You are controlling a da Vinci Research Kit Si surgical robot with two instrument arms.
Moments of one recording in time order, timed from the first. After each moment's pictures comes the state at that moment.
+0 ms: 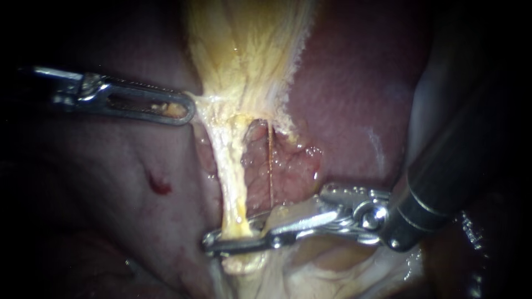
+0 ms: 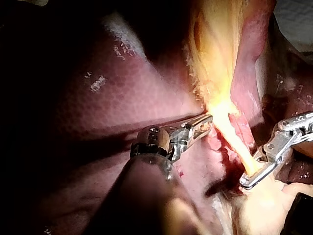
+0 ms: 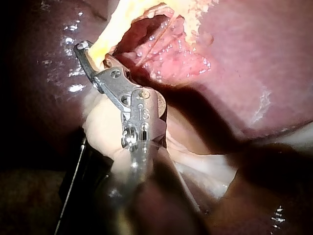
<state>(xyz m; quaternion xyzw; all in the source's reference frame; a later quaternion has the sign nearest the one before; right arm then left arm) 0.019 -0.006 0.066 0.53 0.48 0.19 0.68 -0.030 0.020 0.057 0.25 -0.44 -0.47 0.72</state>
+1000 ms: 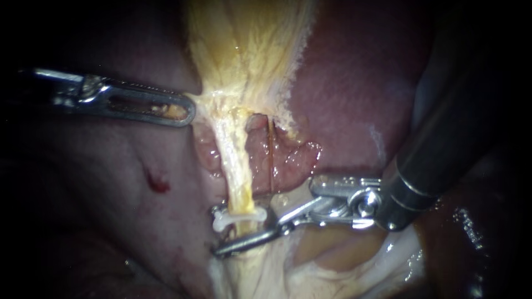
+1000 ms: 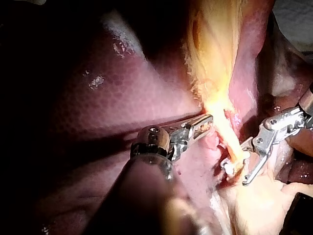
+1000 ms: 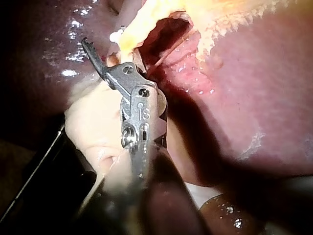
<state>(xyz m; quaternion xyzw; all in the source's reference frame) 0.019 -0.004 0.069 0.39 0.56 0.16 0.72 -0.030 0.020 0.057 0.25 -0.44 -0.47 0.72</state>
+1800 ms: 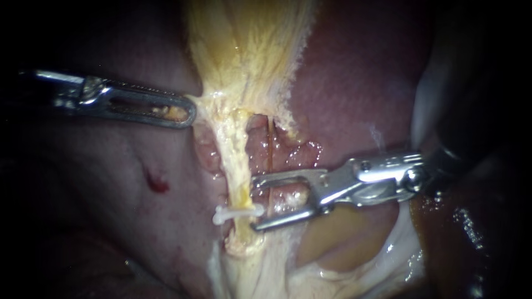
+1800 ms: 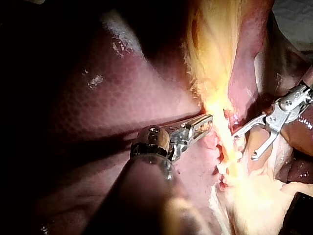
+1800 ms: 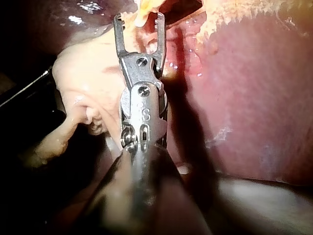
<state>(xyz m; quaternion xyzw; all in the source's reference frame) 0.010 -0.001 0.068 0.29 0.59 0.12 0.74 -0.030 0.020 0.057 0.25 -0.44 -0.47 0.72</state>
